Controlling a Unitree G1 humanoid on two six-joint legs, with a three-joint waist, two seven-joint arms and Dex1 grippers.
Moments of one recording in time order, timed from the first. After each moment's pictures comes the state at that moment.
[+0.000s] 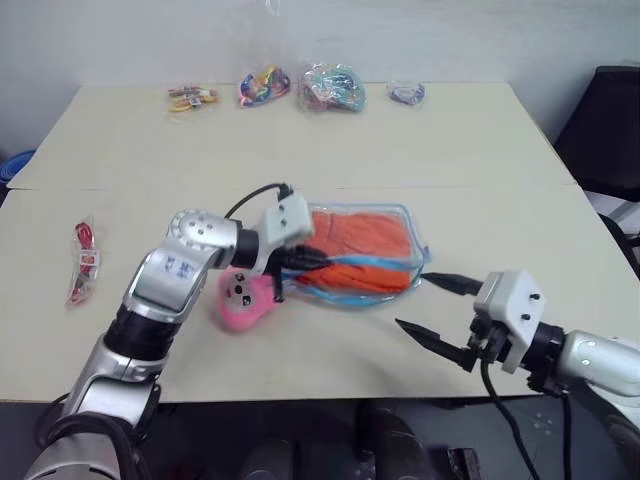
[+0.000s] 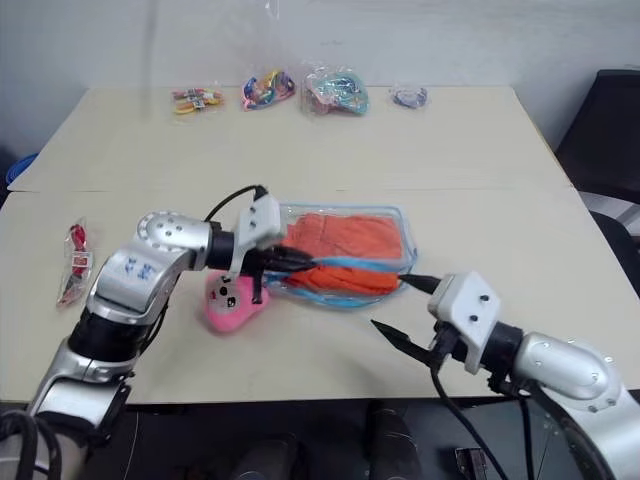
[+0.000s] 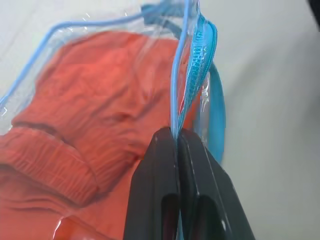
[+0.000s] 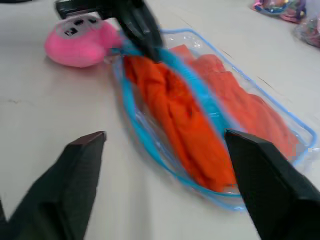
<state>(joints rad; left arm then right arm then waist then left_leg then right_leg) -0.78 0.52 -0.20 -0.18 -0.22 0.84 -0.99 0.12 -0.78 -0.20 -0.86 0.56 0.57 0.65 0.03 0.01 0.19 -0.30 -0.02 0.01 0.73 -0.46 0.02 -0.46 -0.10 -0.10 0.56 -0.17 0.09</state>
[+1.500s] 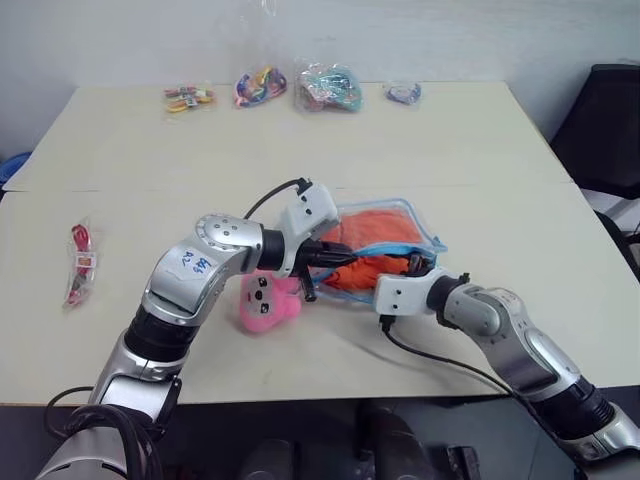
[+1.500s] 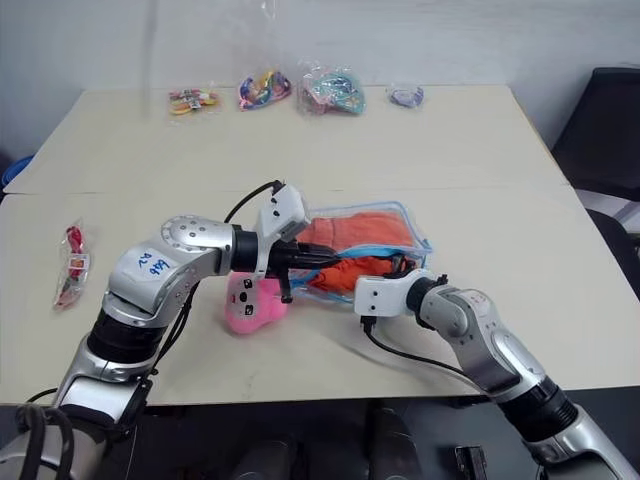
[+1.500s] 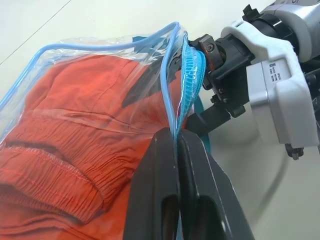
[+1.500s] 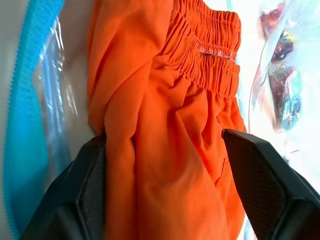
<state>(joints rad) -0.77 0.46 -0.24 -0.26 -0.32 0.94 -0.83 -0.39 -0.71 0.39 -0.23 -0.47 0.13 0.56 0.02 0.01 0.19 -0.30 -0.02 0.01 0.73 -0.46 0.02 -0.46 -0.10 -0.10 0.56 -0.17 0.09</state>
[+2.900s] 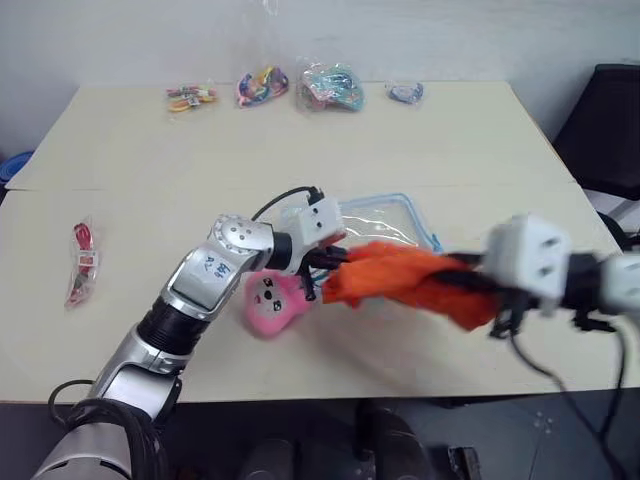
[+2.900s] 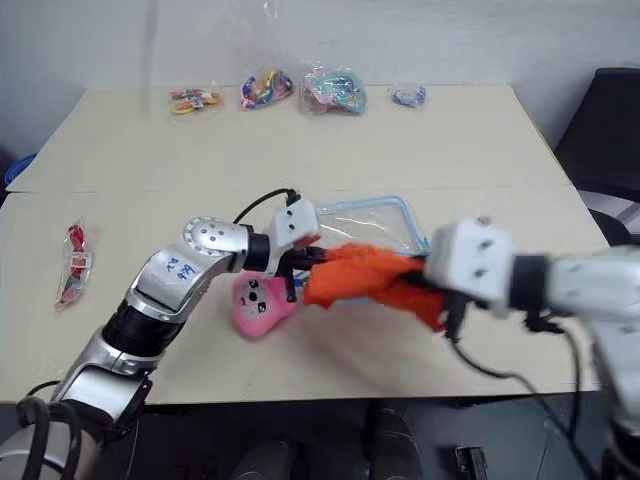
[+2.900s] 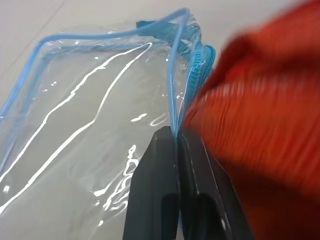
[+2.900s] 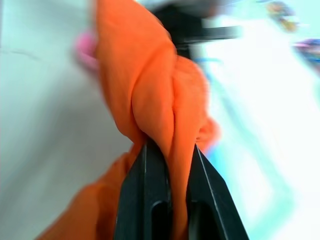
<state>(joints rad) -0.77 0.52 -0.38 -0.11 -0.19 0.68 -0.89 -0.38 -0.98 -0.39 -0.75 0.41 0.79 1.15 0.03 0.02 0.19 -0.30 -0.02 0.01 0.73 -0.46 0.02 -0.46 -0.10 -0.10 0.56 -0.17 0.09</state>
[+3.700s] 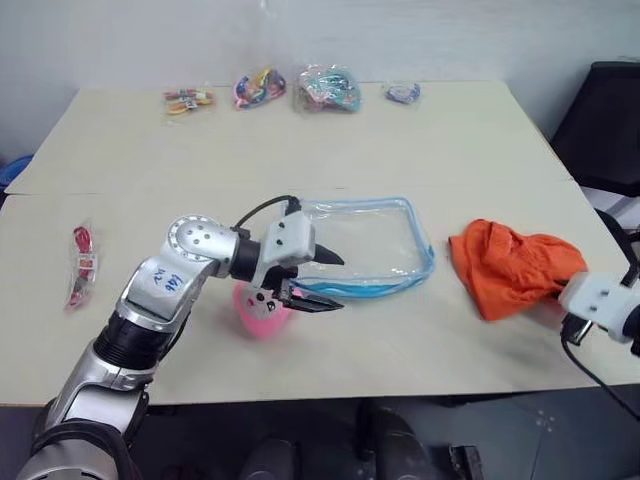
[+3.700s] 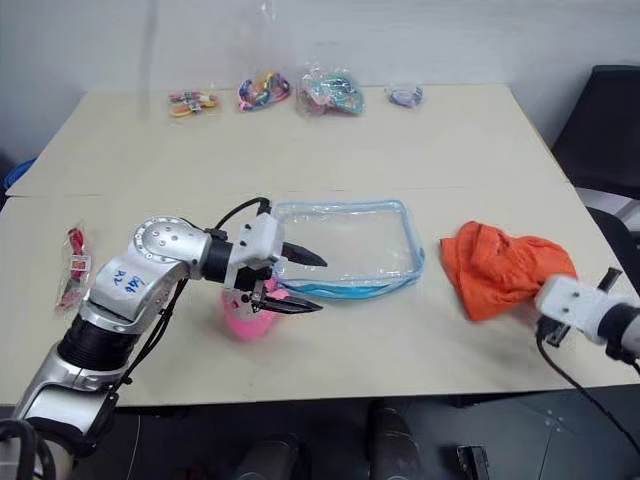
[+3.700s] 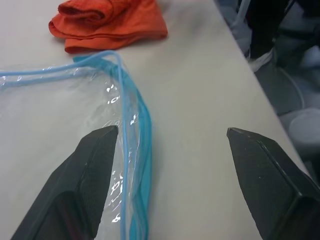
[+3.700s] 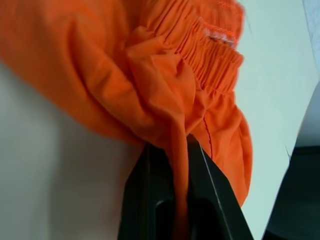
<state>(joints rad) -0.70 0.62 -0.24 -0.20 -0.37 0.56 -1.16 0.06 -0.99 -0.36 0.24 -0.12 -0.40 0.78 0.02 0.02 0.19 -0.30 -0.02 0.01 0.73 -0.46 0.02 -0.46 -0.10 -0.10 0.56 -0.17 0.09</state>
